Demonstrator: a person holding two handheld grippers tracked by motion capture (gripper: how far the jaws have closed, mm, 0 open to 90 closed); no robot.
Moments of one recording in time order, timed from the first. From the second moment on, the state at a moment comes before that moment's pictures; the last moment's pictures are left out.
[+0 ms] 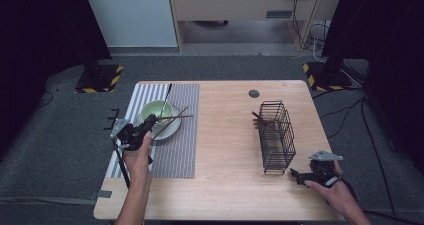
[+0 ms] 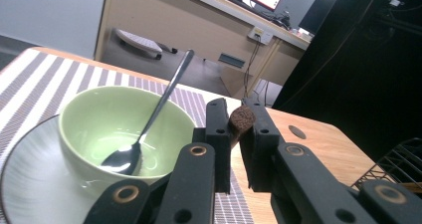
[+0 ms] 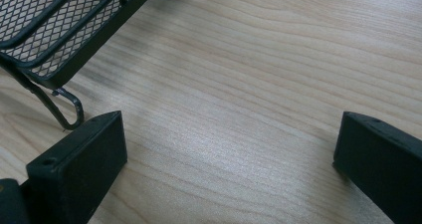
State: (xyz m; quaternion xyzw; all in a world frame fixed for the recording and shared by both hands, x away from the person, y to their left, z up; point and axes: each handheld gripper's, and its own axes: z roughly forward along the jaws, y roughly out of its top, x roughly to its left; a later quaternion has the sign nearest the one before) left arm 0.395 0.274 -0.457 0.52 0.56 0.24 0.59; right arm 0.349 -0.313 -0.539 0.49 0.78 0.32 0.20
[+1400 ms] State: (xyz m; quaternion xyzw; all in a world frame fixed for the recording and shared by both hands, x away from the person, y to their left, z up) left arm 0.364 0.298 -0.488 0.53 0.58 0.21 0.59; right arm 0.348 -0.313 -0.538 0.49 0.78 0.32 0.20
